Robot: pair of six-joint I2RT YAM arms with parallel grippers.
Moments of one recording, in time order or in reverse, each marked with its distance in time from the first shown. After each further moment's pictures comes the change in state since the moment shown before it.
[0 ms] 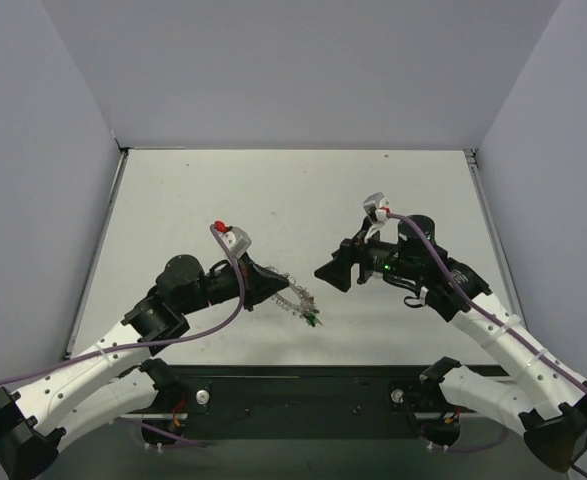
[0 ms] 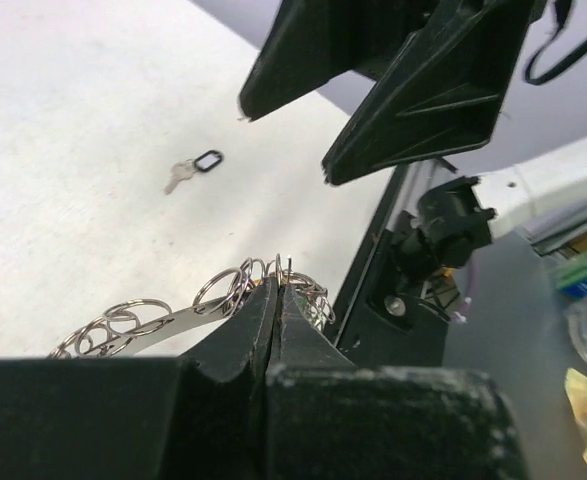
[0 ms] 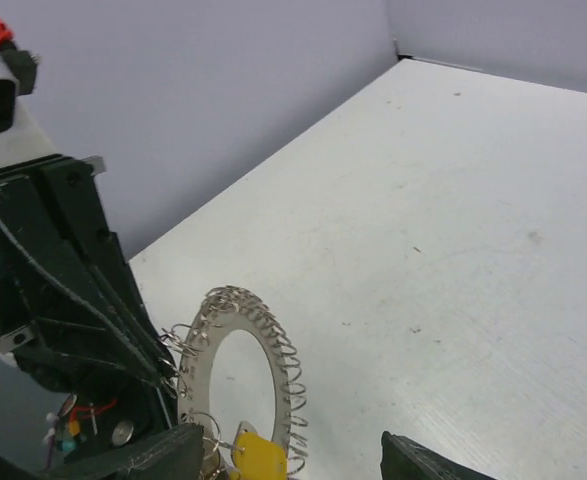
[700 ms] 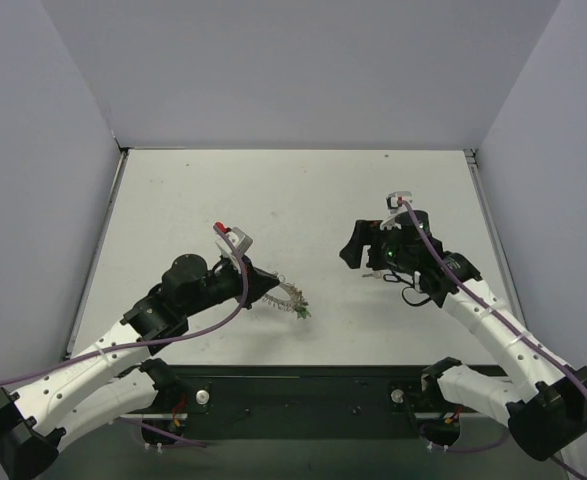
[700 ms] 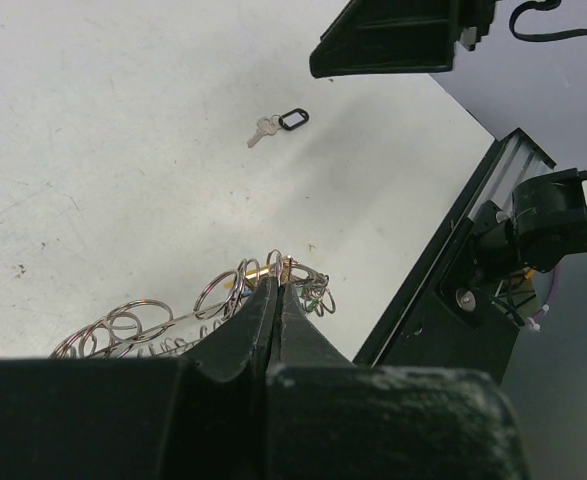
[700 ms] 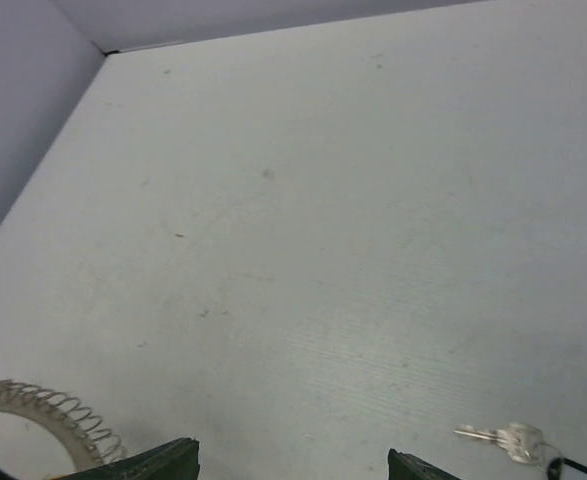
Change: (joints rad) left arm 0.000 0.000 0.016 -0.182 -0.193 0.053; right arm -0.151 0.082 -0.041 -0.096 0.340 0.172
